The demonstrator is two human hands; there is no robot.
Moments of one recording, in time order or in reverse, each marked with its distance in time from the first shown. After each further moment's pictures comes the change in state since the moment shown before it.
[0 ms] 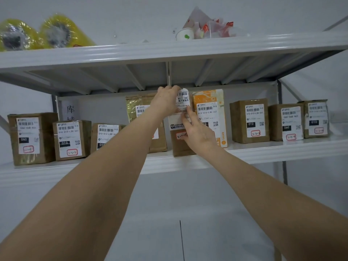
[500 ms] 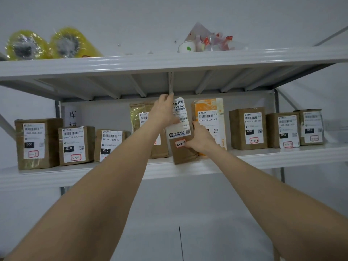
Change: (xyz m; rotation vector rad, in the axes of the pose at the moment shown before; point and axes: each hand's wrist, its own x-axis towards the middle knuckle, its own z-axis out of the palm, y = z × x) left_hand -0.018 -0.012 -0.003 -0.135 0.003 -0.106; right_hand 0.017 0.003 -0.005 0.505 -0.172 0.357
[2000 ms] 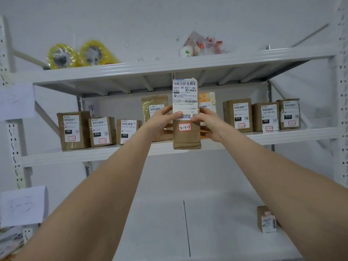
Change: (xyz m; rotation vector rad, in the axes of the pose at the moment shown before) left_hand -0.146 0.032 -0.070 -1.138 -0.317 -0.323; right_hand -0.137 -0.049 -0.094 0.922 -0.174 0.232
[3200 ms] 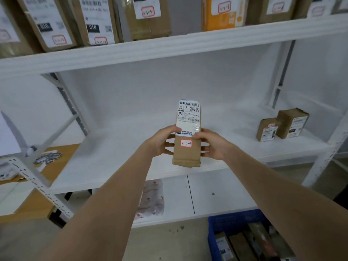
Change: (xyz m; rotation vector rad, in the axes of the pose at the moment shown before) left_hand -0.055 -0.335 -0.003 -0.102 -0.229 -0.725; right_hand -0.051 0.323 0.021 0.133 -0.021 0.696
